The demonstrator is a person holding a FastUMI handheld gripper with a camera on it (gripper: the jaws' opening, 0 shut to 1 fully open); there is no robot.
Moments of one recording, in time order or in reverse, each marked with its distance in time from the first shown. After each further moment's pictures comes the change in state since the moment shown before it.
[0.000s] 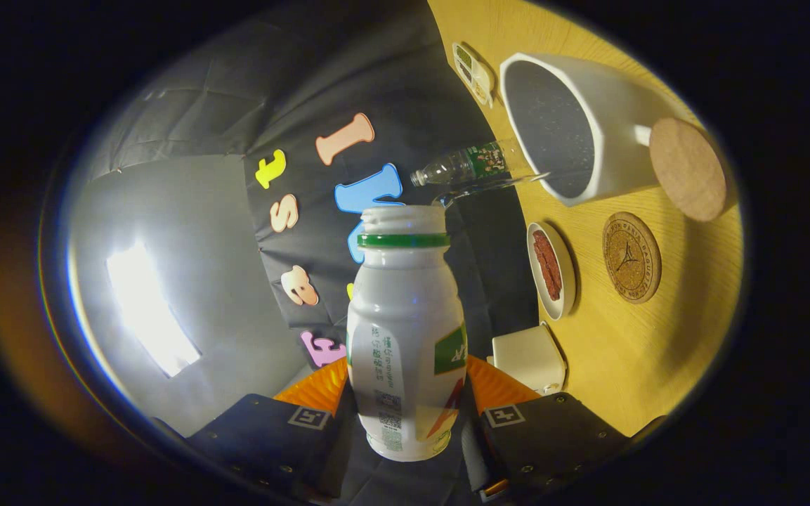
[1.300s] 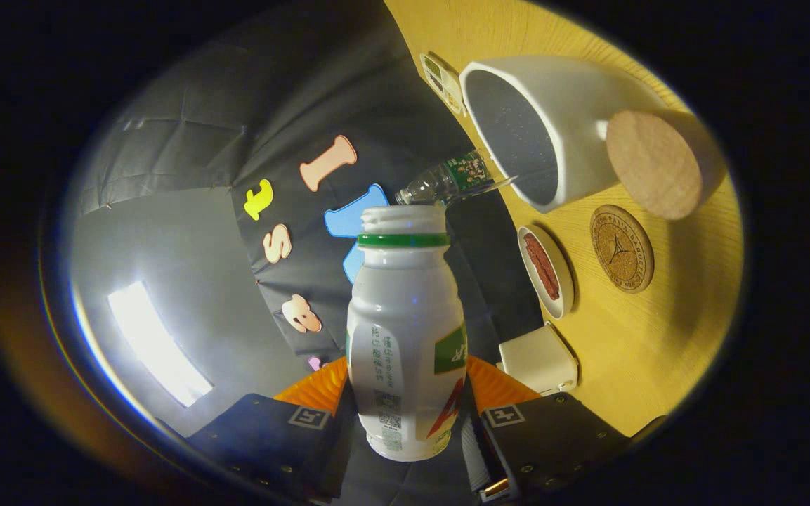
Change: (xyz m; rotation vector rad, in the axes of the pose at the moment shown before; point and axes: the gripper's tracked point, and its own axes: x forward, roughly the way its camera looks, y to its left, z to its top) arm 0.000 0.003 0.018 0.128 -0.083 -0.015
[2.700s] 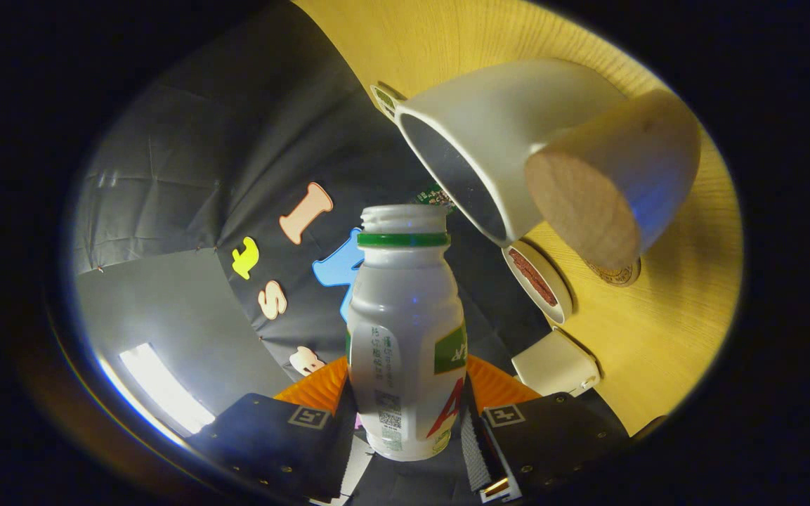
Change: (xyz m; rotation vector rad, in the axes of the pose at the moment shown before) arm 0.005 -0.005 0.030 0.203 -0.159 -0.029
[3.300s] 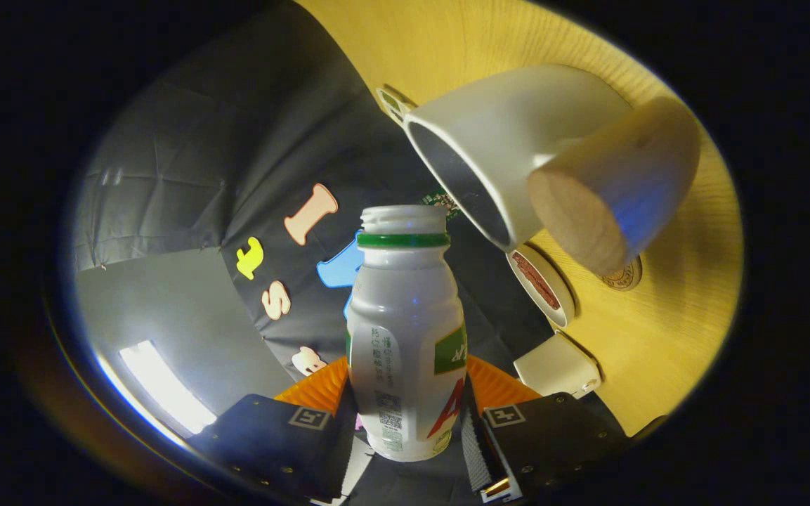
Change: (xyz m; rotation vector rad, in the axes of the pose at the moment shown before) arm -0.002 0.003 -0.005 -0.097 0.024 0.005
